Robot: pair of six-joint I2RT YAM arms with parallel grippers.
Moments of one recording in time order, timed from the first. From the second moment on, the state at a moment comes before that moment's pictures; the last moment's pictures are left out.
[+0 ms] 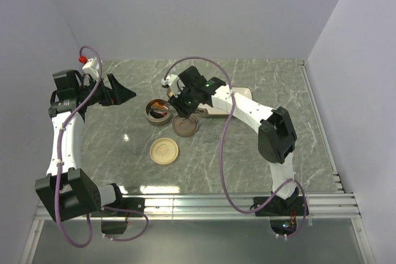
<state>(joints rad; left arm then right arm) 0.30 1.24 1.13 -0.49 0.93 -0.11 0.77 2.00 1.78 -0.69 -0.21 -0.25</state>
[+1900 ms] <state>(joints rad) 0.30 1.27 1.12 -0.49 0.92 -0.07 0.13 2.11 1.80 -1.09 -0.57 -1.24</state>
